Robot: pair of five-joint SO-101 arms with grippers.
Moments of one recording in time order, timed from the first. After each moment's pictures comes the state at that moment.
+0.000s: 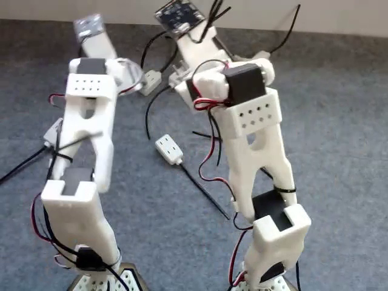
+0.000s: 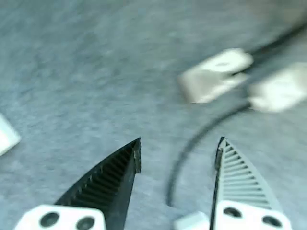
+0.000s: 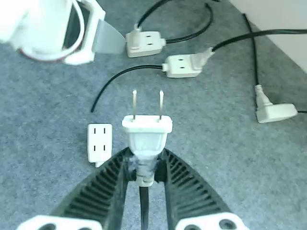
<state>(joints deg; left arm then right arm) -4.9 23.3 -23.5 69.6 22.4 -29.7 13.8 -55.1 98.9 19.4</state>
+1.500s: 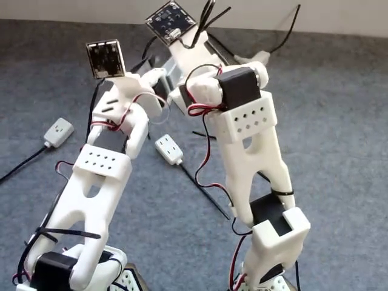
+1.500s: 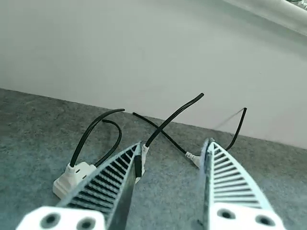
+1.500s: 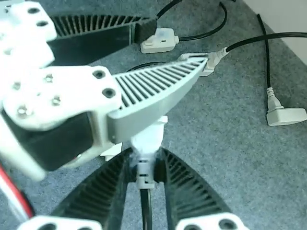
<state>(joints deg) 8.9 -23.9 37.6 6.6 22.0 -32.5 12.3 -52.7 98.9 19.9</state>
